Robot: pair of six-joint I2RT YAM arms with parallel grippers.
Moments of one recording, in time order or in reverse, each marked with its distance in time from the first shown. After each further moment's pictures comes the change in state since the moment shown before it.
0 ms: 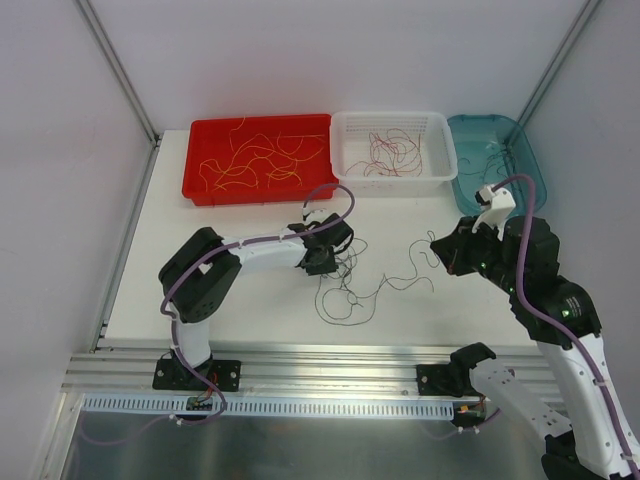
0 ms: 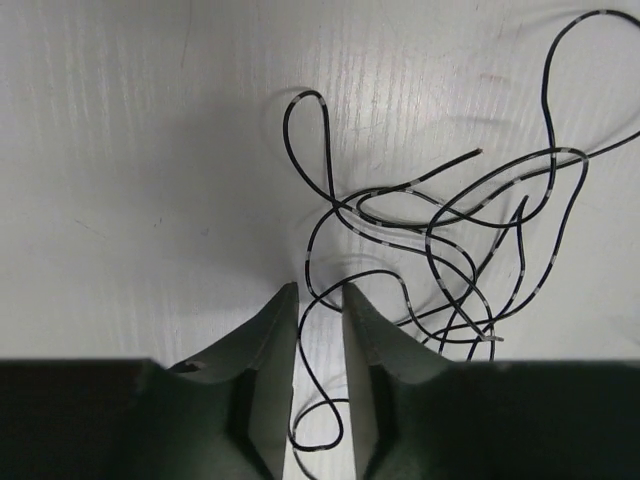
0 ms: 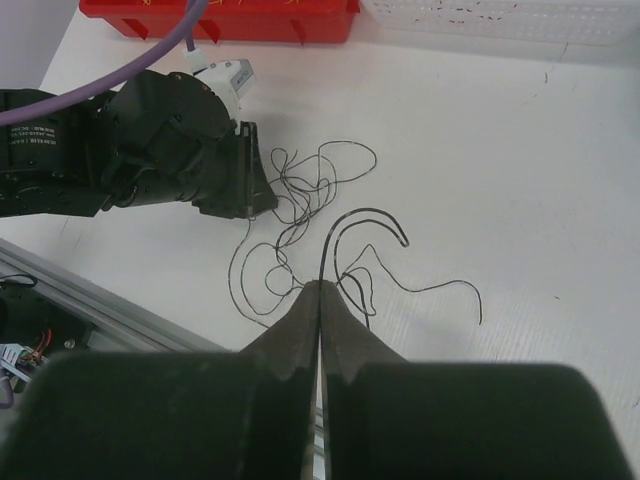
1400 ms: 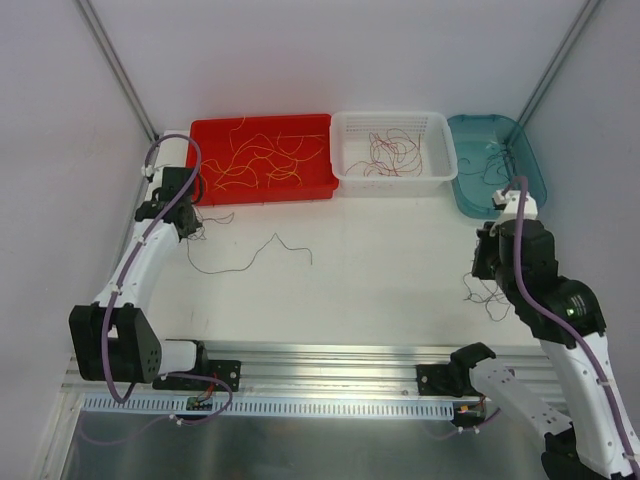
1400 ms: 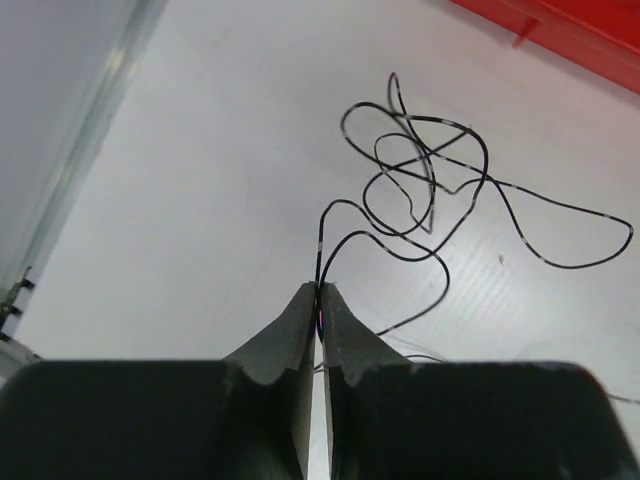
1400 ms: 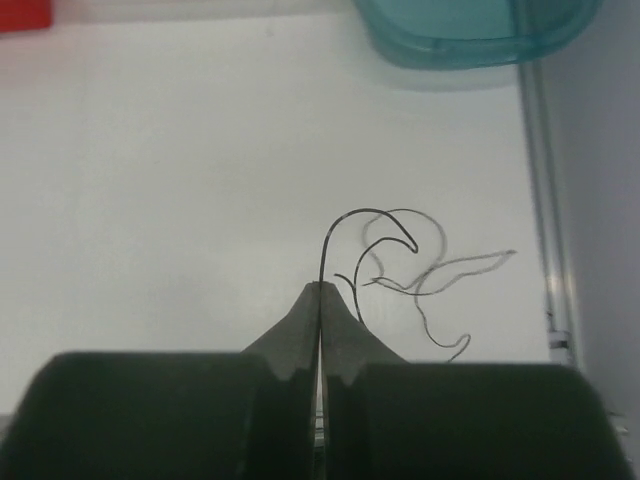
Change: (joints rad) left arm 0.840 -0.561 -0.126 -0.220 -0.254 0.537; right arm -0.002 0.000 0.063 -0.228 0.560 -0.067
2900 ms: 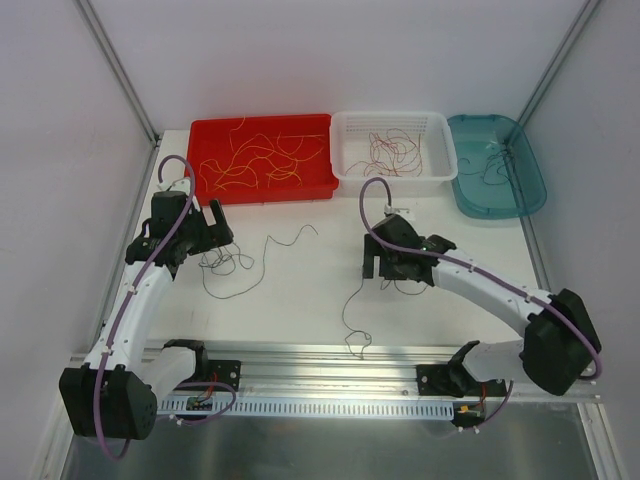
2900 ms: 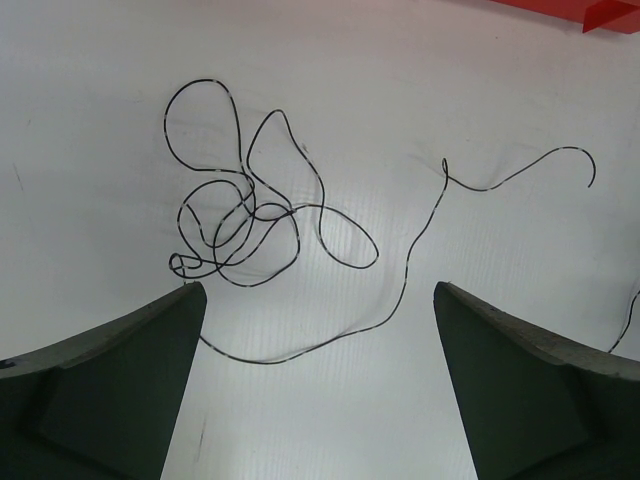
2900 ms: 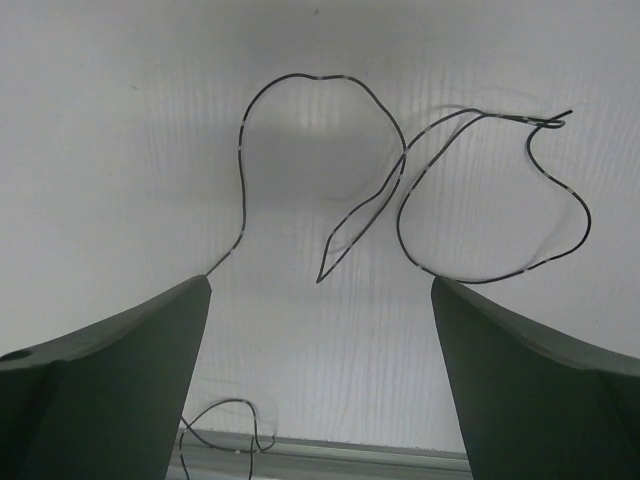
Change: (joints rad) left arm -0.007 -0.304 -0.214 0.106 0.565 0.069; right arm 0.329 0.584 -0.322 0.472 -0.172 0.417
